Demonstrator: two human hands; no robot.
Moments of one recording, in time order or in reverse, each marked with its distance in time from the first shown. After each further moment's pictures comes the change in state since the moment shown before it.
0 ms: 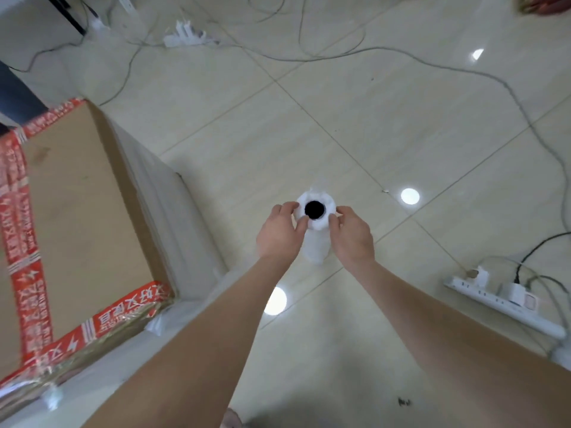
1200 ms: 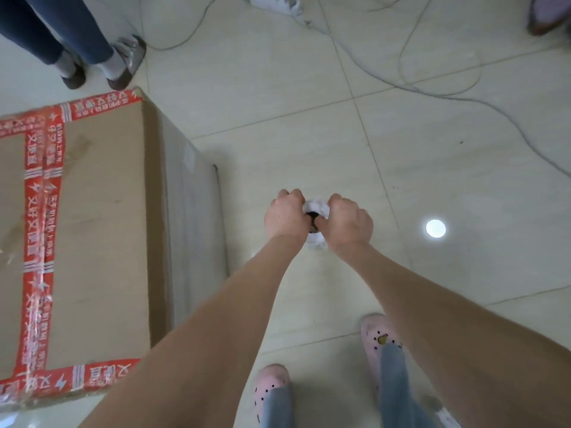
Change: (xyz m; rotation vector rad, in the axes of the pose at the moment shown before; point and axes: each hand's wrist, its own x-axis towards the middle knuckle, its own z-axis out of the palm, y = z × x) left_hand 0.210 0.028 -0.104 0.078 0.031 -0.399; right_hand 0.192 -0.196 0.044 -0.716 -0.280 -0.345
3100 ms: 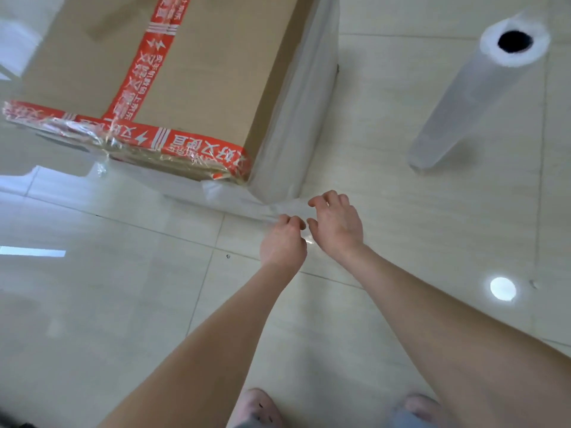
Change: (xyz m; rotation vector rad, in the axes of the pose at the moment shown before) left_hand -0.189 -0.258 0.182 -0.102 0.138 -0.340; right_hand -0.161 -0.031 0.257 -0.169 -0.181 -0.758
